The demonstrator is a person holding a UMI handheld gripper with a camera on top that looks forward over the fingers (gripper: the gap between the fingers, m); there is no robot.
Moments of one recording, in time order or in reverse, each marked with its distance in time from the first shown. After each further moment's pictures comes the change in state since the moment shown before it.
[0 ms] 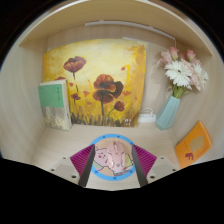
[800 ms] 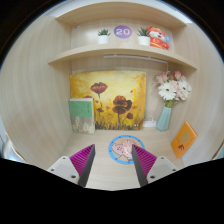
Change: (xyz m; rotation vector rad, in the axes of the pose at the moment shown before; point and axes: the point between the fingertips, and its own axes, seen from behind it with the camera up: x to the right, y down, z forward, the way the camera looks) arm -0.057 -0.008 -0.186 0.133 -0.087 0.026
